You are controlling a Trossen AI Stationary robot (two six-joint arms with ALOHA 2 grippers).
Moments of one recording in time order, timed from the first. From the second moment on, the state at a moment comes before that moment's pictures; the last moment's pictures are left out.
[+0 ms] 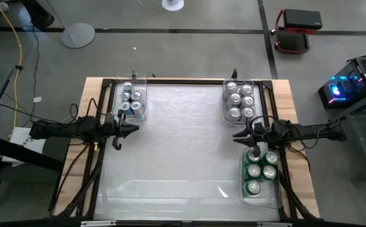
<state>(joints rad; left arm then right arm) -0.08 0.01 0.01 0.10 -0.17 -0.20 0.08 0.10 0.01 0.02 -0.02 0.17</state>
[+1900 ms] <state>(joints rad) 0.05 0.00 0.01 0.07 -0.17 -0.21 0.19 0.00 0.01 0.02 0.02 0.16</state>
